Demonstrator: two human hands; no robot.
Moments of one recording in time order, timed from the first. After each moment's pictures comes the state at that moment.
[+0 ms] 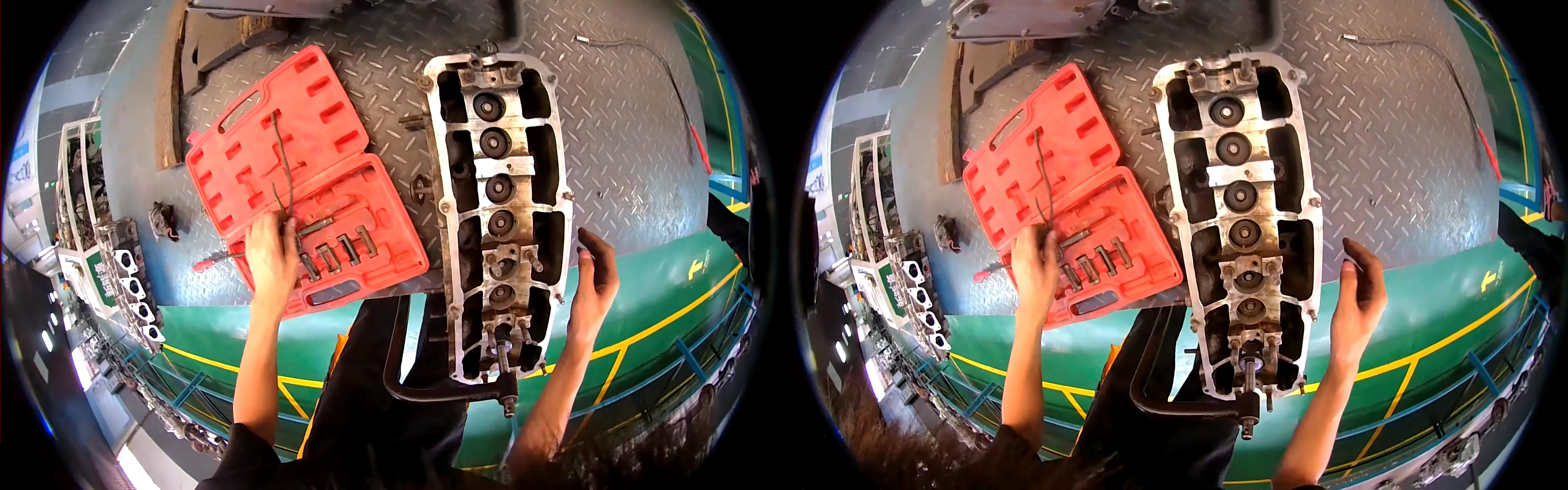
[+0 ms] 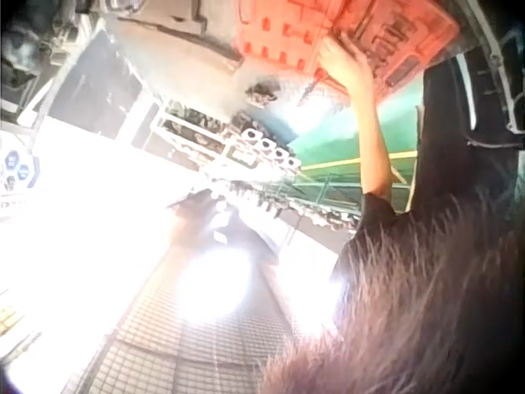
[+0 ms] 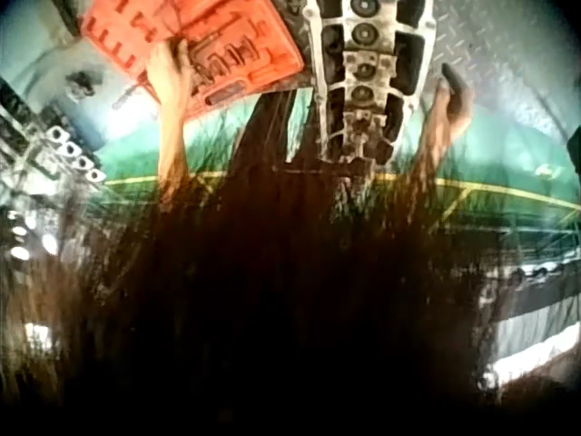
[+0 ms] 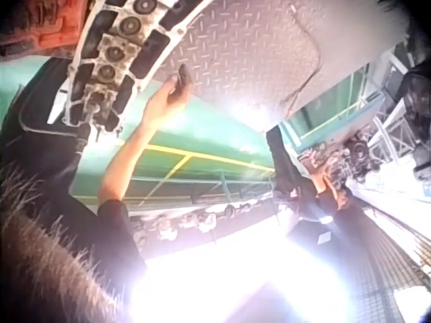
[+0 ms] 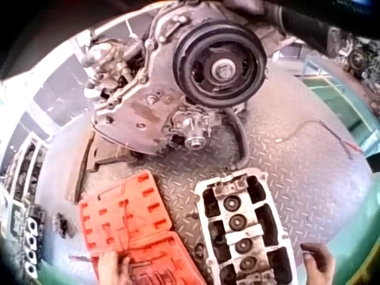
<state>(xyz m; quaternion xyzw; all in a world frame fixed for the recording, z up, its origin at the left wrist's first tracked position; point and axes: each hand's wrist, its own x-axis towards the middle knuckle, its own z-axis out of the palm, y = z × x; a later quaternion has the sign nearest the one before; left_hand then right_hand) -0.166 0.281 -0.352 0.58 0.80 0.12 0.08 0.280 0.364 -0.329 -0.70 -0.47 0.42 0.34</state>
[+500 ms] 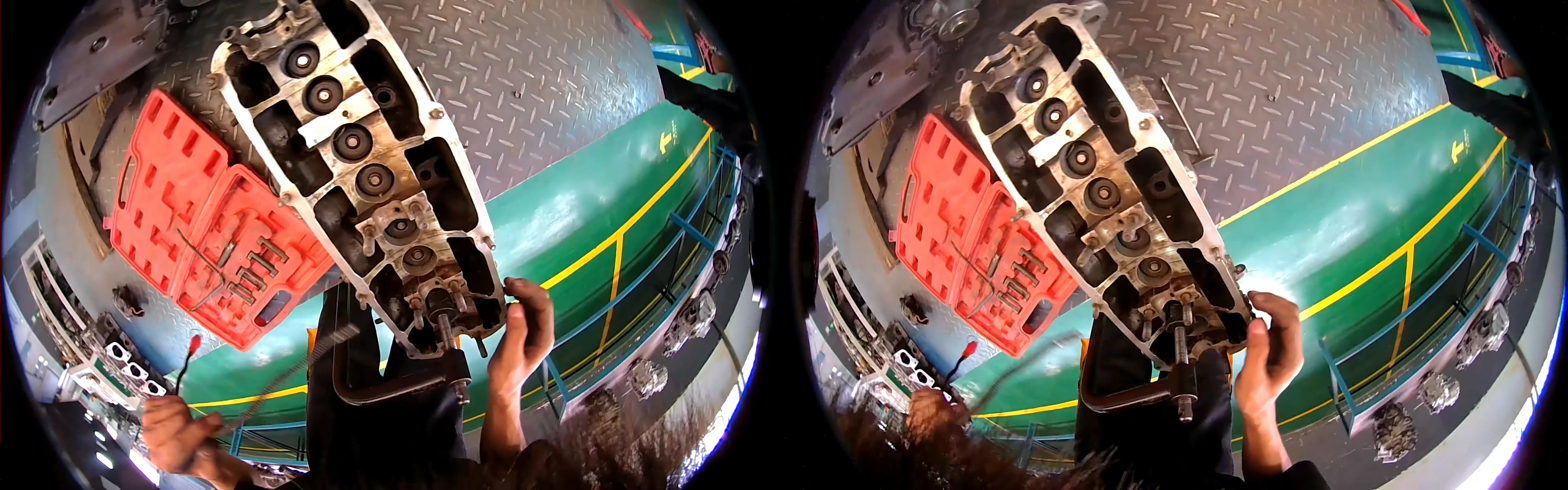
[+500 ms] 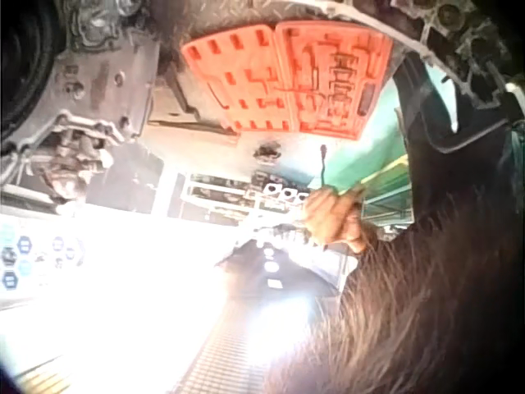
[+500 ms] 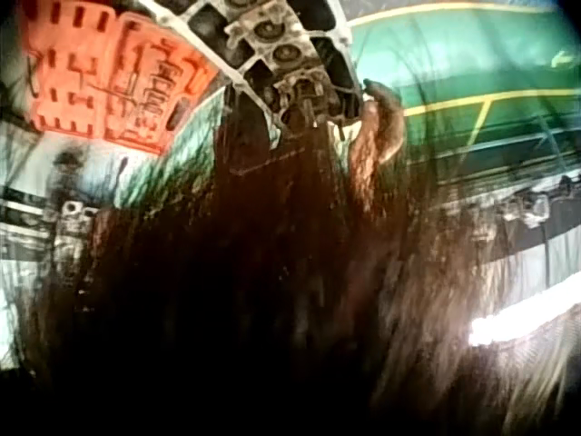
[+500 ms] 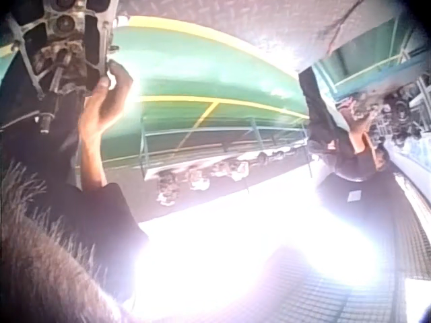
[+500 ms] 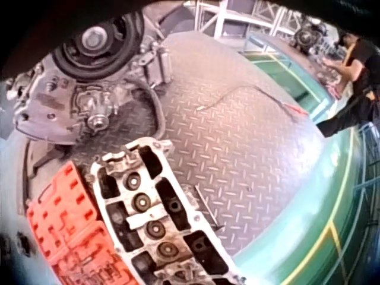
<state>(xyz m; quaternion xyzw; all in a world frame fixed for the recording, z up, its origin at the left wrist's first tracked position) -0.123 0.299 -0.155 0.77 0.47 0.23 0.37 0.244 0.235 -0.265 -0.76 -0.33 0.37 0.43</state>
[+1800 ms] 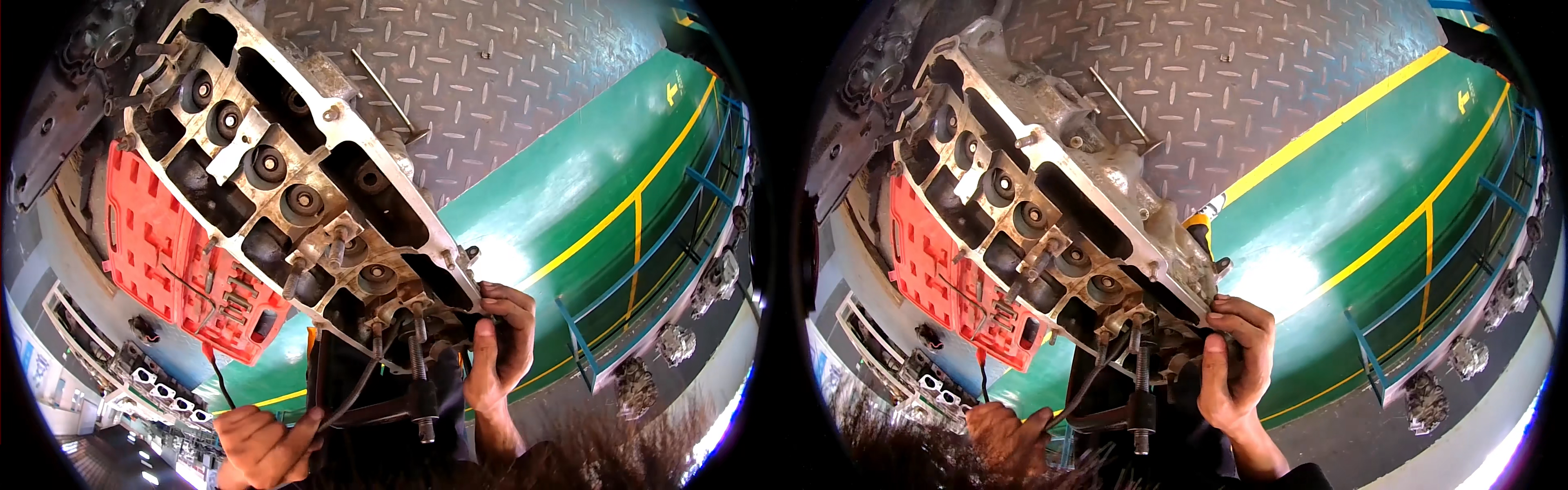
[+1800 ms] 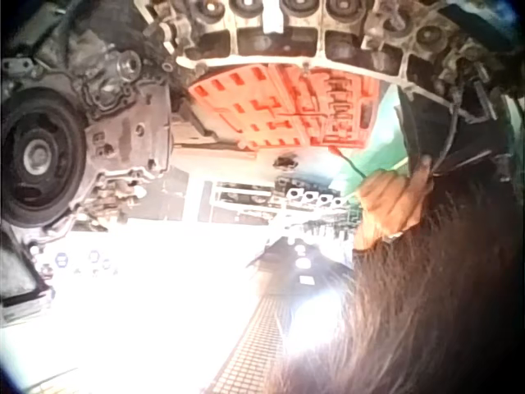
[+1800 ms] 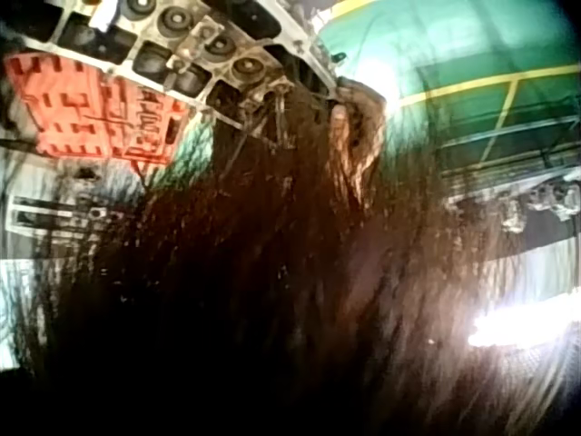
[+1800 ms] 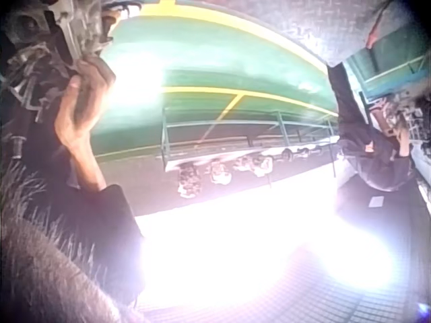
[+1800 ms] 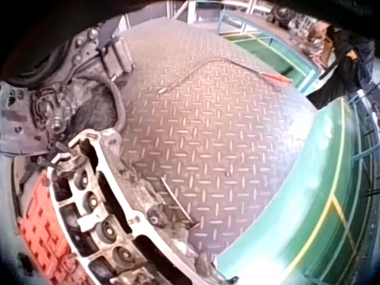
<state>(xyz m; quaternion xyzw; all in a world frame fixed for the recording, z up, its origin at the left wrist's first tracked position) -0.019 0.334 -0.179 0.82 0.35 0.05 0.44 0.233 0.233 -0.278 -0.74 -0.33 0.38 0.44</state>
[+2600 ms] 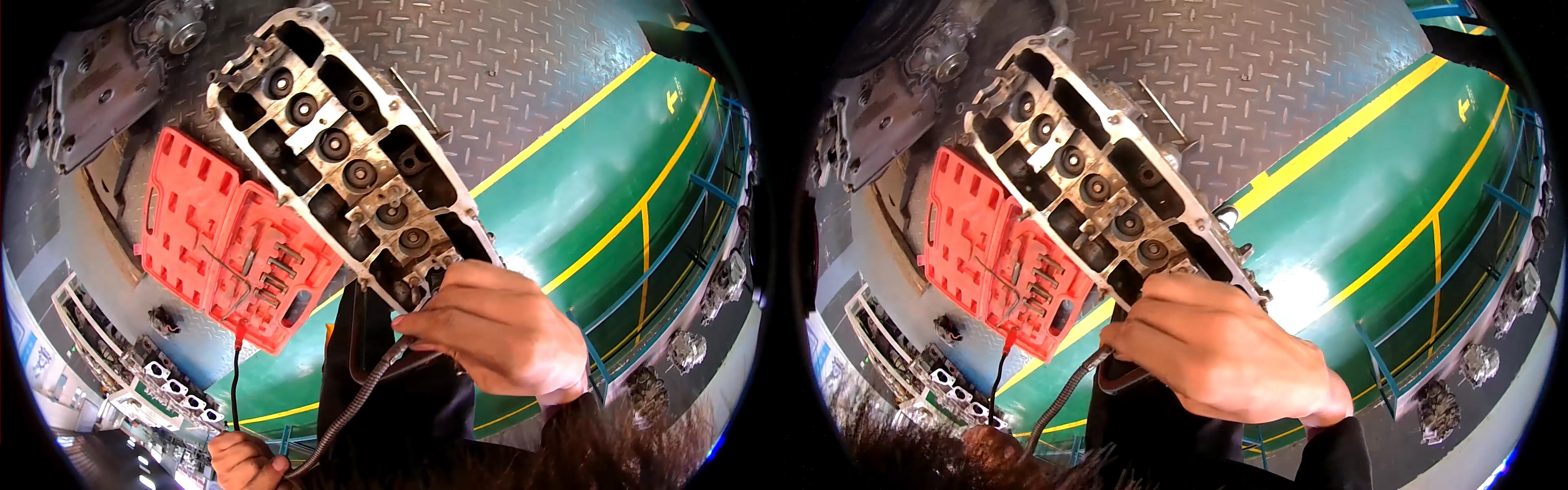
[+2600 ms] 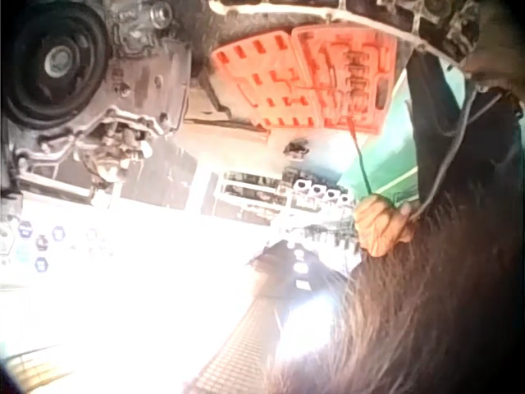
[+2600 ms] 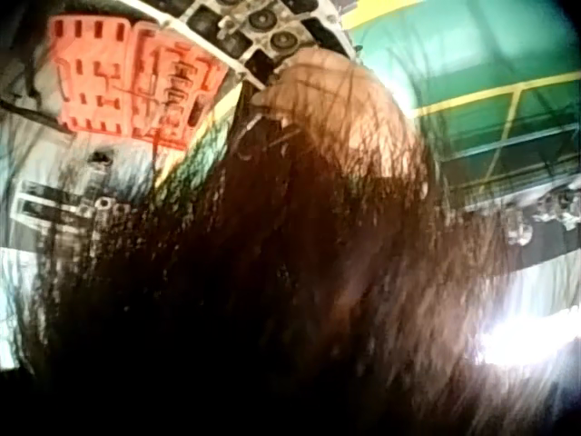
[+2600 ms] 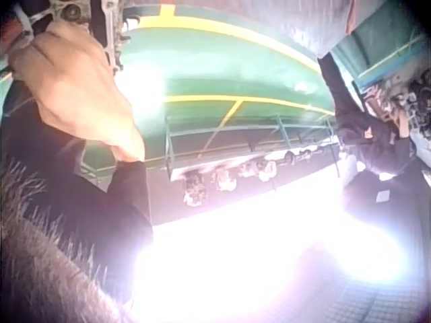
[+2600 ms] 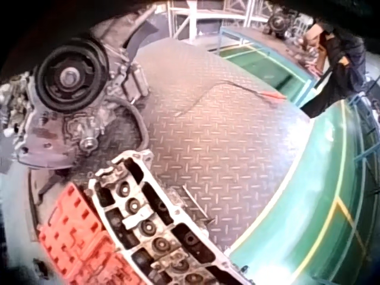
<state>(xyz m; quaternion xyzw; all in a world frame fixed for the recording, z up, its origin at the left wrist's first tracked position) -0.091 0.274 -0.146 0.89 0.28 0.32 0.18 0.250 0.337 -0.211 -0.38 -0.72 0.49 0.31</state>
